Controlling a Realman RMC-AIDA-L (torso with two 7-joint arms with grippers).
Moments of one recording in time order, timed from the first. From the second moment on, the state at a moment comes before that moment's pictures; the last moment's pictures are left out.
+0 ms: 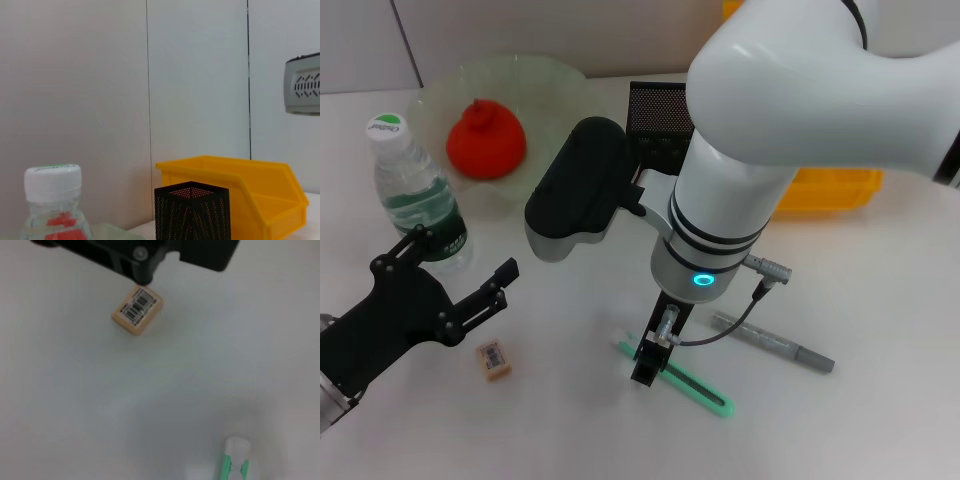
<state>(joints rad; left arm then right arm) -0.30 -2.07 1.21 0.24 1.02 1.44 -0.55 0.97 2.09 -2.04 -1.07 -2.42 -1.37 2.96</state>
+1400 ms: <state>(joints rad) -0.30 -2.07 1.21 0.24 1.02 1.44 -0.55 1.01 2.09 -2.08 -1.01 -2.37 -1.34 2.95</state>
